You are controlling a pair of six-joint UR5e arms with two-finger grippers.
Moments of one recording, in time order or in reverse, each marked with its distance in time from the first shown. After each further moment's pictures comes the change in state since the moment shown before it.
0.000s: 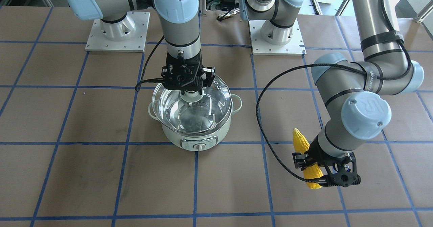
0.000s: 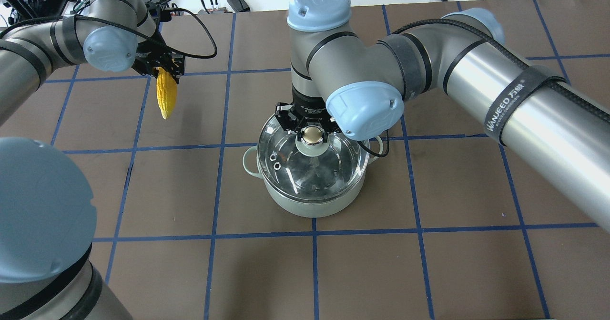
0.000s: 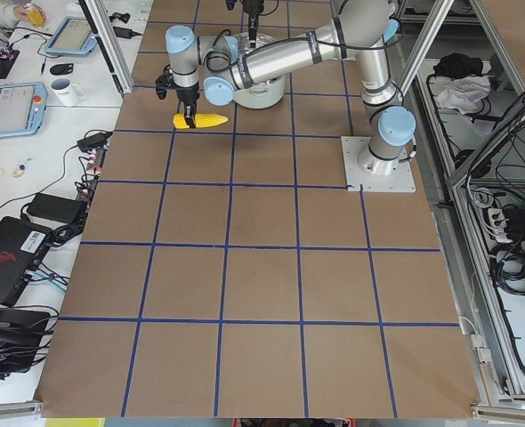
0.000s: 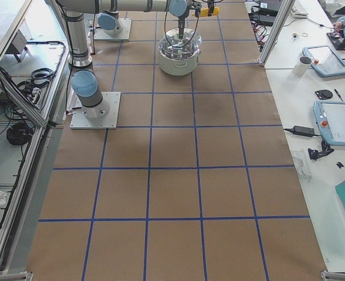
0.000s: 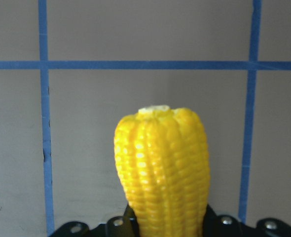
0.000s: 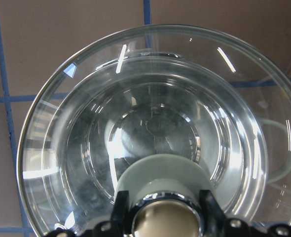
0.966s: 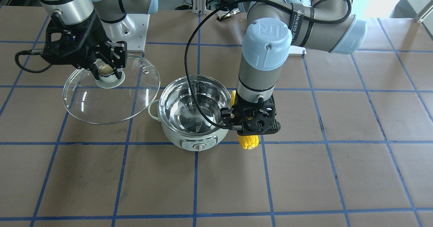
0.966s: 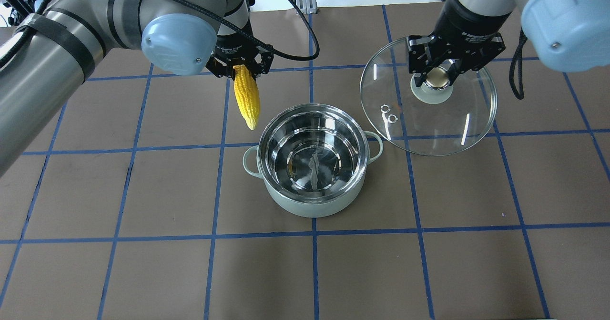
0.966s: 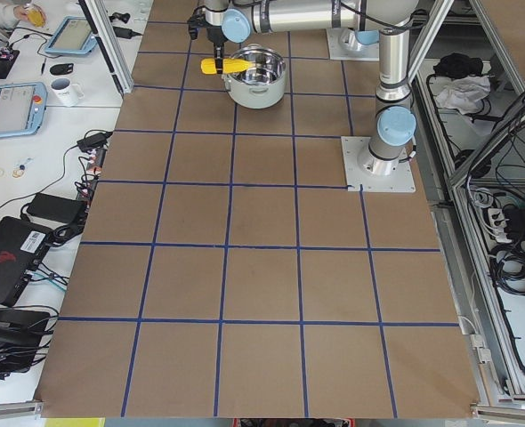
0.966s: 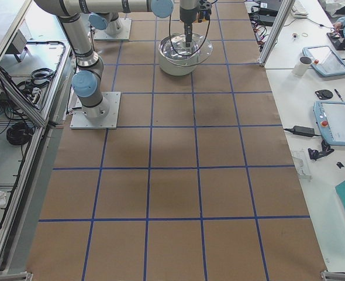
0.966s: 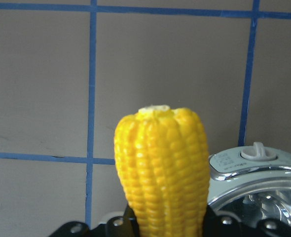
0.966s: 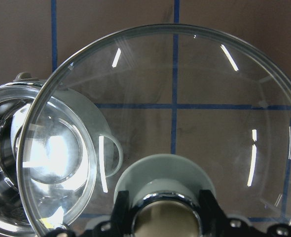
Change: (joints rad) left arm -0.301 0.143 -0.009 -0.142 -0.004 -0.323; right arm -0.366 -0.206 -0.014 0.203 -0.013 -0.435
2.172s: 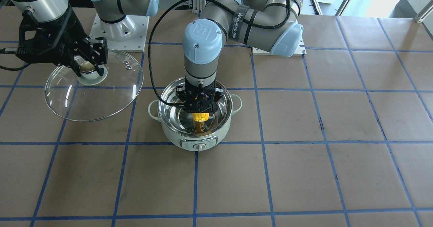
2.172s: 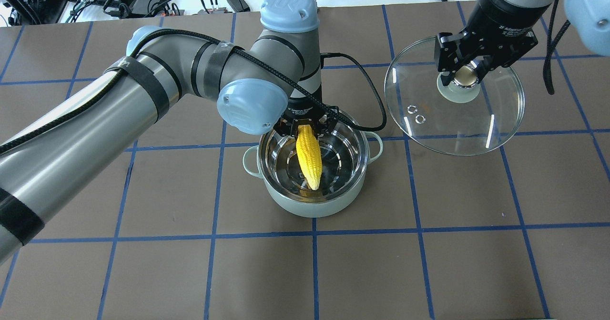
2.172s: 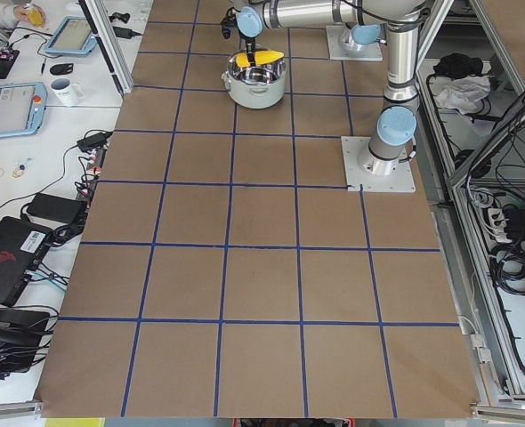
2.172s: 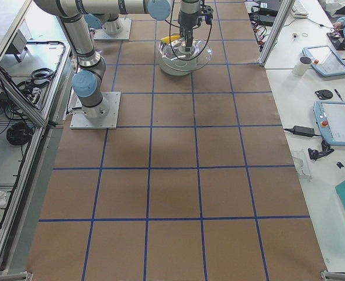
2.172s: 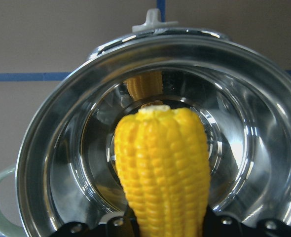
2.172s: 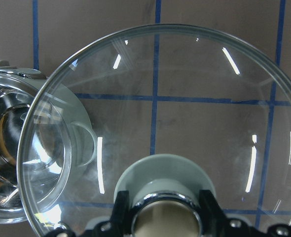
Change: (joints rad) left arm -0.192 -0.015 -0.115 -0.008 -0.118 -0.135; right arm -0.072 -0.011 -0.014 0.062 -0.006 -0.101
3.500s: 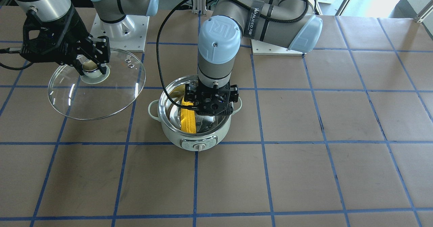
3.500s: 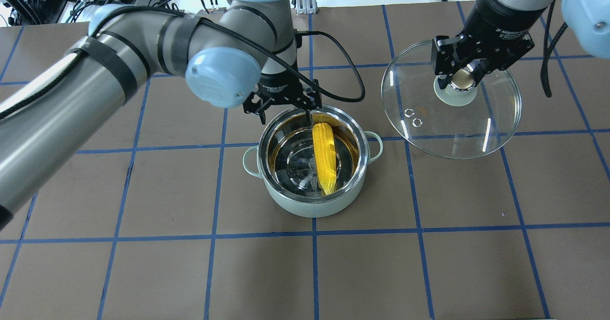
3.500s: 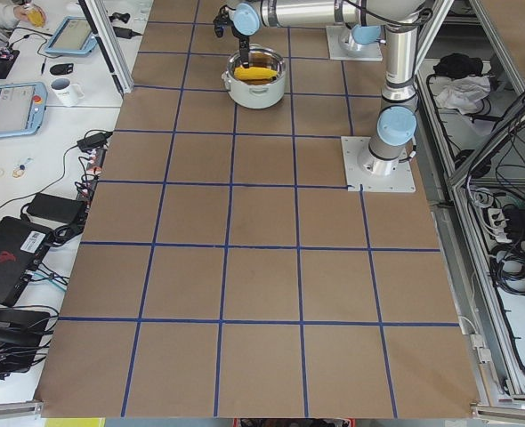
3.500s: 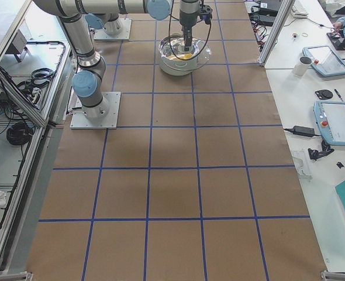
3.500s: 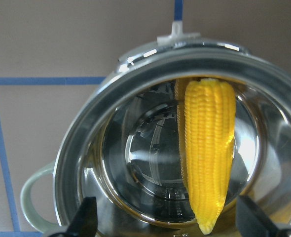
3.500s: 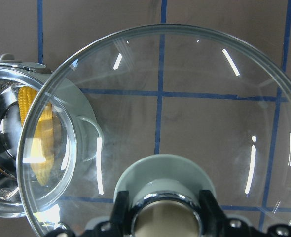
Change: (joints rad) left arm 0.074 0.022 0.053 -0.068 0.013 0.075; right arm 0.008 -0.004 0.004 0.010 0.006 0.000
